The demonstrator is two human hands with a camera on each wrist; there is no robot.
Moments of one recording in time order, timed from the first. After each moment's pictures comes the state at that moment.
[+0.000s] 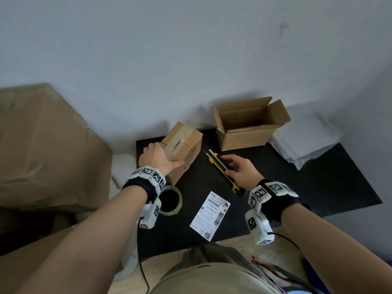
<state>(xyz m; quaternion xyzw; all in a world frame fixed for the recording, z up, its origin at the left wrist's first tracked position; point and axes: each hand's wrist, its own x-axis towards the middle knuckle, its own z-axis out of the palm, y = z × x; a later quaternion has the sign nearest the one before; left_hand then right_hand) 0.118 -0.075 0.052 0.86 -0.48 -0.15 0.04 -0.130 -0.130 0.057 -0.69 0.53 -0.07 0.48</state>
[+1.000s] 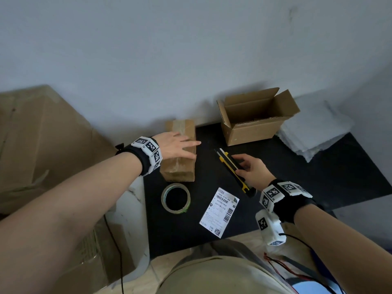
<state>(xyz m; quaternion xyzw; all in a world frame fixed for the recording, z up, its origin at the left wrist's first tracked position) 0.141 -0.117 0.090 0.34 -0.87 0.04 -0.36 -0.136 -0.125 0.047 -0.66 0.56 -0.08 0.49</state>
